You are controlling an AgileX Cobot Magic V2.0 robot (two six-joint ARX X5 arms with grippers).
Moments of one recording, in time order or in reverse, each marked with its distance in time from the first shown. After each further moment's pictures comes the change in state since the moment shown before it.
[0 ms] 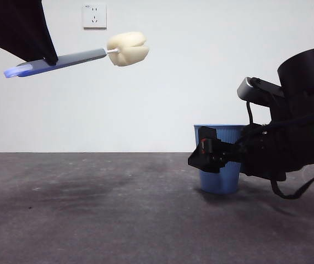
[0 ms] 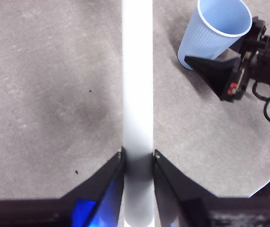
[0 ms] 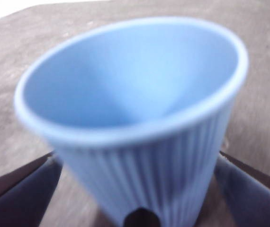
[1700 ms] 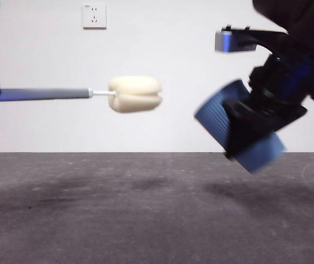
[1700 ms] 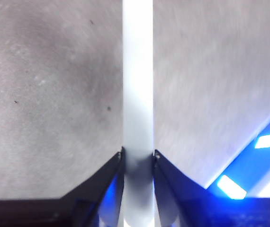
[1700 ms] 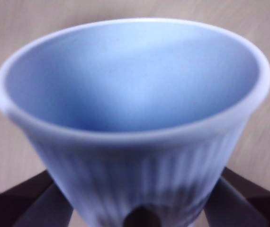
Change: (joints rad) left arm 0.000 0.011 0.000 -0.274 -0.075 0.436; right arm 0.092 -0.531 0.292 -1.442 0.148 -0.489
